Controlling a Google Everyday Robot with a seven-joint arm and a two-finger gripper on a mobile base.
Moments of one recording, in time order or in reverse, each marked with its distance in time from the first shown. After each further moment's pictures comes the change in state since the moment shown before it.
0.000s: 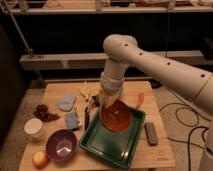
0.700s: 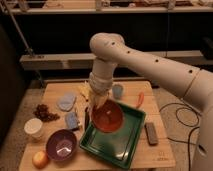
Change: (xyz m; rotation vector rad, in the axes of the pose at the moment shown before) arm -0.026 -0.013 0.002 -0.013 0.000 -0.058
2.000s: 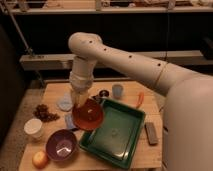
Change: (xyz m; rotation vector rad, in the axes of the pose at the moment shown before) arm -0.053 -0.074 0.024 -0.033 -0.066 -0.008
